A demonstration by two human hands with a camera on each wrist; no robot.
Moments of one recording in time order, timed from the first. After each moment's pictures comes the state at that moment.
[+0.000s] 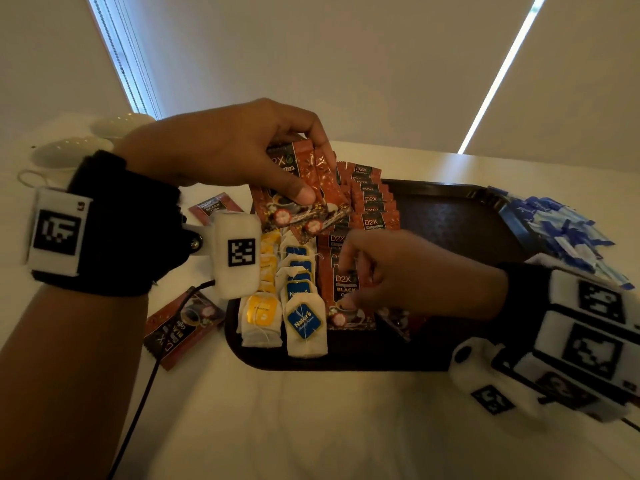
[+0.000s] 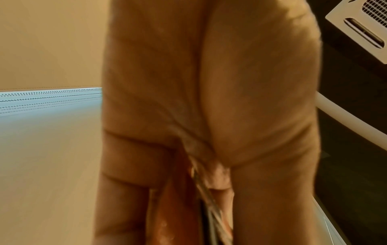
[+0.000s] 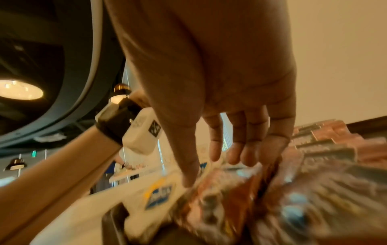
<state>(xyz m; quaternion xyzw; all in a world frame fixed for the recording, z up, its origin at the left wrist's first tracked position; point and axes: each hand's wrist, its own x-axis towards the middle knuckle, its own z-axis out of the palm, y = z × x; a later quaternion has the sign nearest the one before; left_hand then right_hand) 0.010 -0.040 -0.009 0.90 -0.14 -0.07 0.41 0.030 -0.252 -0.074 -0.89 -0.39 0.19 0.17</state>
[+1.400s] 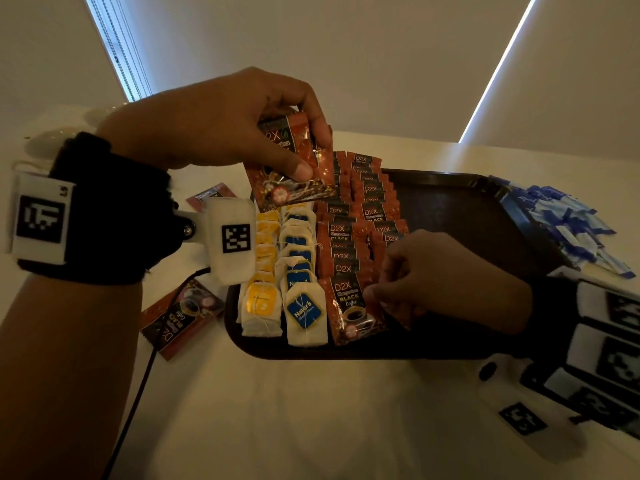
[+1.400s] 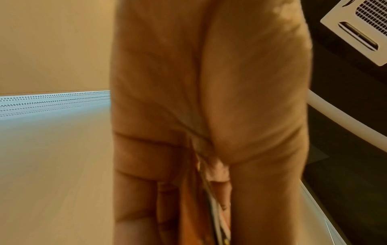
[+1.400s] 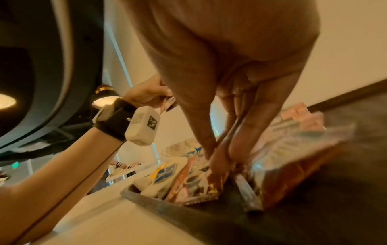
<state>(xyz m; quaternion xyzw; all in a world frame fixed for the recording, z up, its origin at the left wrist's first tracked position) 0.005 -0.041 -0.004 0.90 -0.14 -0.03 0.42 0.021 -0.271 -0.078 -0.92 -0.23 0.25 0.21</state>
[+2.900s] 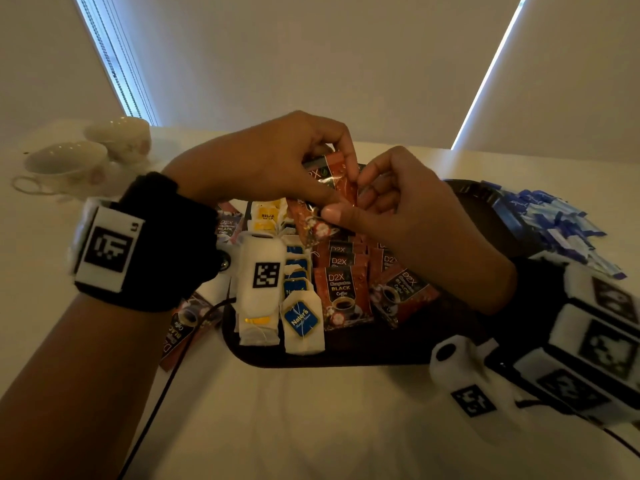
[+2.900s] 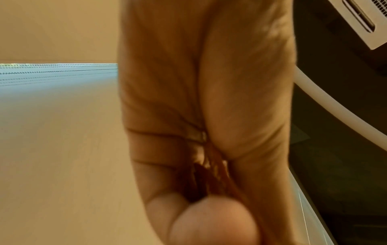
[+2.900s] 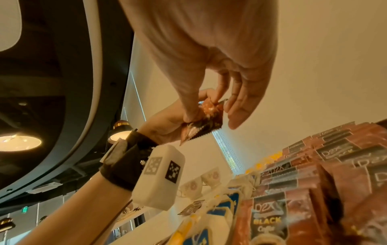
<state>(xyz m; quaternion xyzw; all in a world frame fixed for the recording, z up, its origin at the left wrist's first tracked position) 0.021 -0.068 -0.021 0.89 -0.20 -0.03 0.40 0.024 -0.245 -0.056 -0.84 -0.29 -0.04 0.47</state>
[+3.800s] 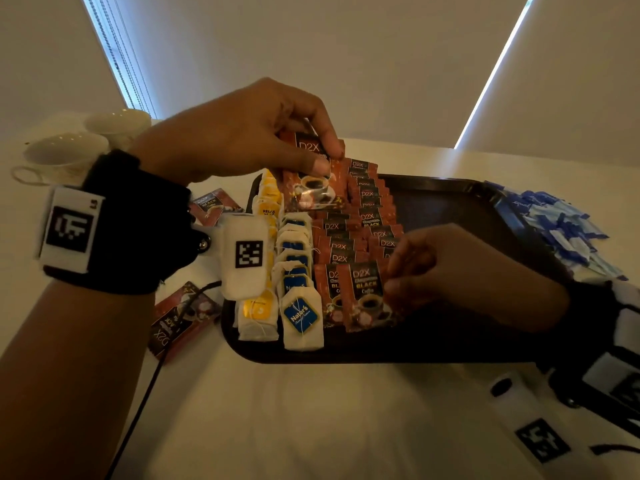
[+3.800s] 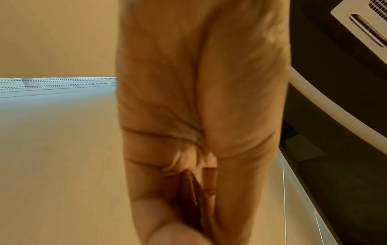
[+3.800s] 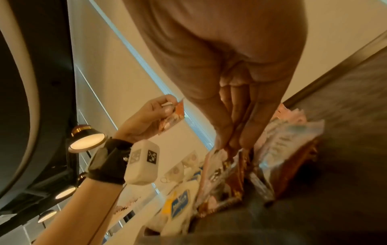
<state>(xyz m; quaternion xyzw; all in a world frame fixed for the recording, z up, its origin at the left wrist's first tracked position) 0.016 -0.051 -0.013 0.88 -0.16 -0.02 0.45 0.027 -0.293 -0.073 -0.87 -0.20 0.26 0.38</state>
